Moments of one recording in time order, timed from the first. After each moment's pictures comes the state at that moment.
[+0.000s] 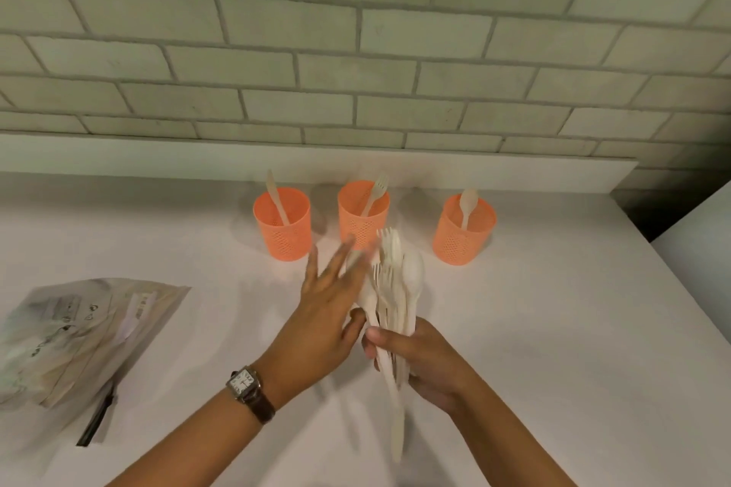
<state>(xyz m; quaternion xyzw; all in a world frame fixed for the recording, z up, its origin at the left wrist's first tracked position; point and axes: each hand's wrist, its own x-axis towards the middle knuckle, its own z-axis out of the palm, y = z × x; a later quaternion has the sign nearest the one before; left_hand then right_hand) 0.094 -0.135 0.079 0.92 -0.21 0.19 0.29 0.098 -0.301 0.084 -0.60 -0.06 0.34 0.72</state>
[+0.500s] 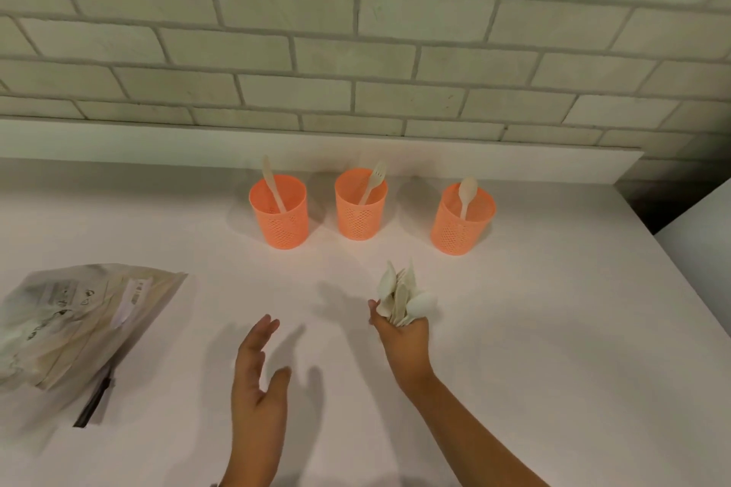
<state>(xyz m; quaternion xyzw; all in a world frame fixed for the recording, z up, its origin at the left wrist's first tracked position) 0.006 -0.136 0.024 0.72 0.21 0.18 0.63 0.104 -0.280 0.024 -0.69 0.10 0.06 0.72</state>
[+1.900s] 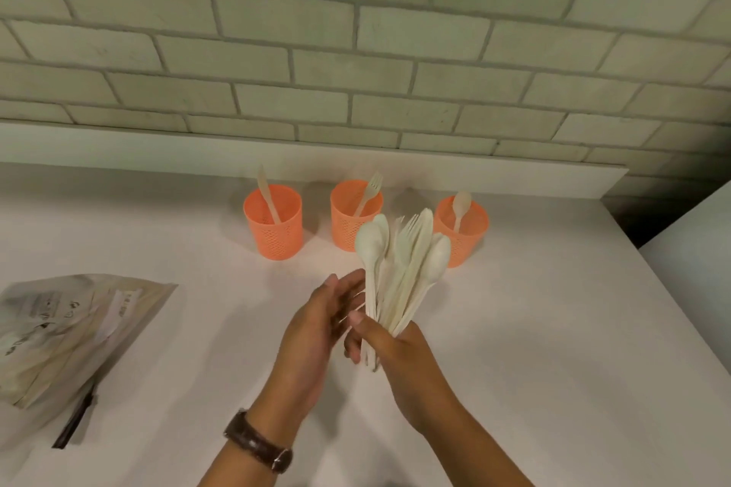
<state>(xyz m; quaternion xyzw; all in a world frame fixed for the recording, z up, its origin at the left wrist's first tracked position) 0.073 -0.165 0.103 0.57 0.15 -0.05 0.80 0.081 -0.278 0.107 -0.68 -0.05 0.20 0.70</state>
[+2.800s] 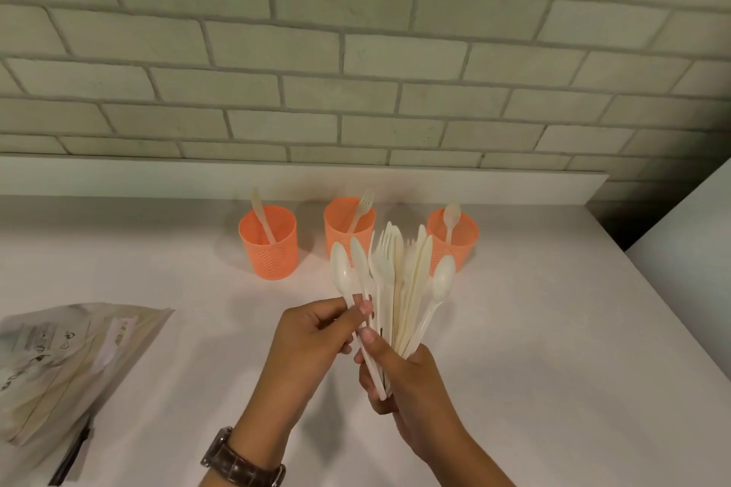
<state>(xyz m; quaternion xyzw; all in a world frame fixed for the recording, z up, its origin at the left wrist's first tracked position) 0.070 -0.161 0.138 0.69 0.13 0.00 0.71 0.066 -0.284 0.113 -0.62 0.05 0.21 0.75</state>
